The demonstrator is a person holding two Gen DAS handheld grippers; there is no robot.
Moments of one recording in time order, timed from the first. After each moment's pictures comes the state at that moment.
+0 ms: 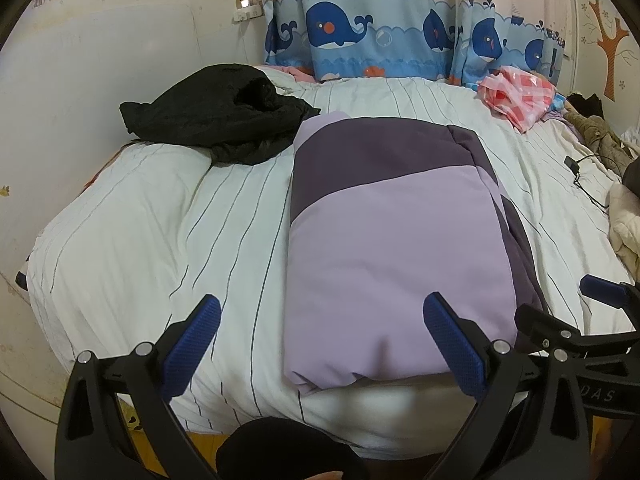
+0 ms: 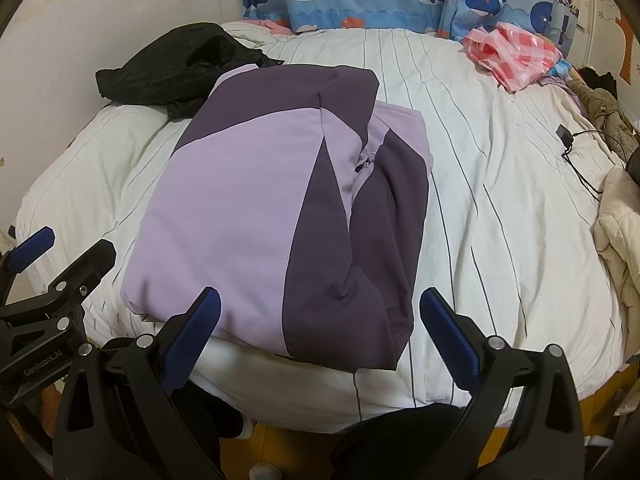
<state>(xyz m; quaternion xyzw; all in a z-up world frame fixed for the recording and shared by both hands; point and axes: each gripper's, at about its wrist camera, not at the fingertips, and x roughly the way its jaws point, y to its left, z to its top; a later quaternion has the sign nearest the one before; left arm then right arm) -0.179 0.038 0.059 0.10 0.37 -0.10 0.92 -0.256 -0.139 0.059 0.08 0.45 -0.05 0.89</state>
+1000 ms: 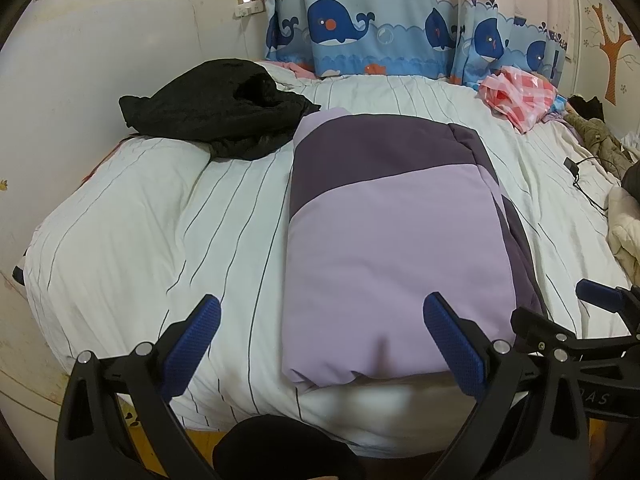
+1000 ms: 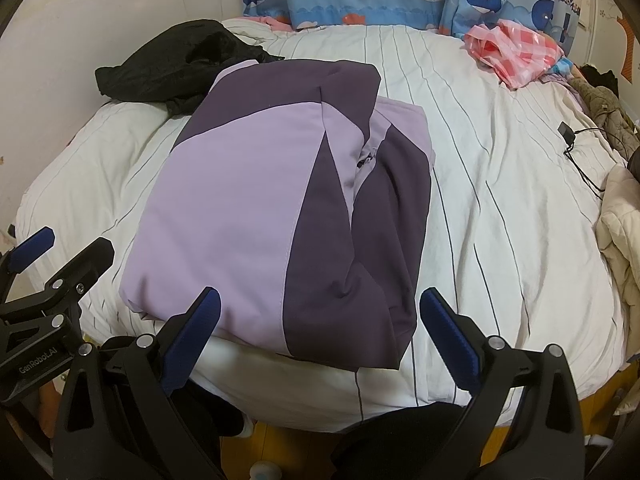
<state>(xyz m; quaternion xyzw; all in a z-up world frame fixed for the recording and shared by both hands) -0.178 0.039 0.056 0.09 0.38 -0.10 0.92 -0.252 -0.146 0.054 0.08 0.45 -0.05 0.89</state>
